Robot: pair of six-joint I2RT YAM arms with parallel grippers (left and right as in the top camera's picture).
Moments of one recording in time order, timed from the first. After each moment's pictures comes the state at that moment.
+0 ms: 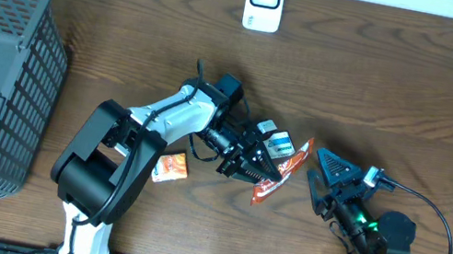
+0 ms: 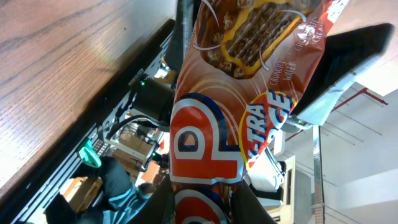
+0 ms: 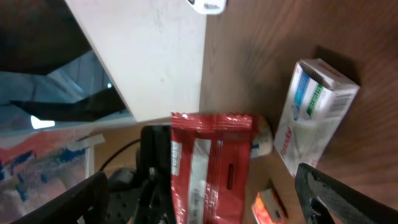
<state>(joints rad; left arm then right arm) -0.52 2.01 1.24 -0.90 1.47 -0.33 0.06 0.91 0.01 0.71 -0.57 1.56</state>
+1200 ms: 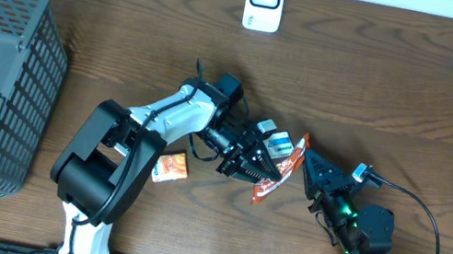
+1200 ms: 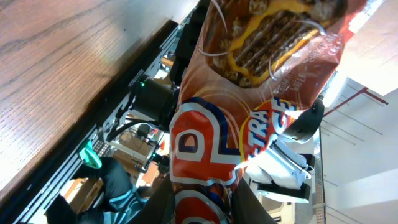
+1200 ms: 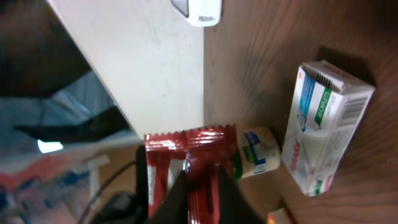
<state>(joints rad) -0.52 2.01 1.24 -0.90 1.47 -0.33 0.25 1.15 0.01 0.98 -0.33 1.67</state>
